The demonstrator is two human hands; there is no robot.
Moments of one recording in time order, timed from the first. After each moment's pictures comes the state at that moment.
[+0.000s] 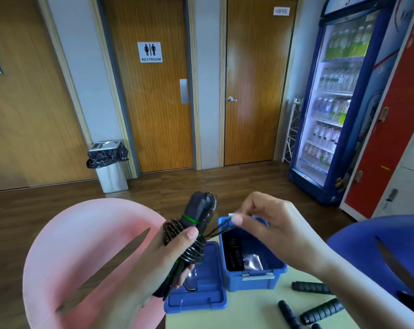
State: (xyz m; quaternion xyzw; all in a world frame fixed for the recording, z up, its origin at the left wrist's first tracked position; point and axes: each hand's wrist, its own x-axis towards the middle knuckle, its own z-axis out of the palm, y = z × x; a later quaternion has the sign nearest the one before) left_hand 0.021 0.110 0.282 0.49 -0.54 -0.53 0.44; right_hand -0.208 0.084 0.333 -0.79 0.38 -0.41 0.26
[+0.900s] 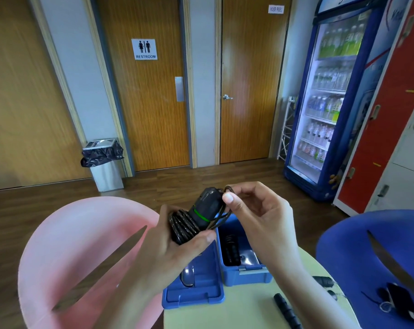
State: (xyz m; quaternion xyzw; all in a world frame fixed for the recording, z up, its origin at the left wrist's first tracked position) left_hand 0.004 0.119 0.298 0.54 -0.63 -0.30 0.48; right_hand -0.167 0.101 0.326 -0.60 0.38 -0.63 0.33
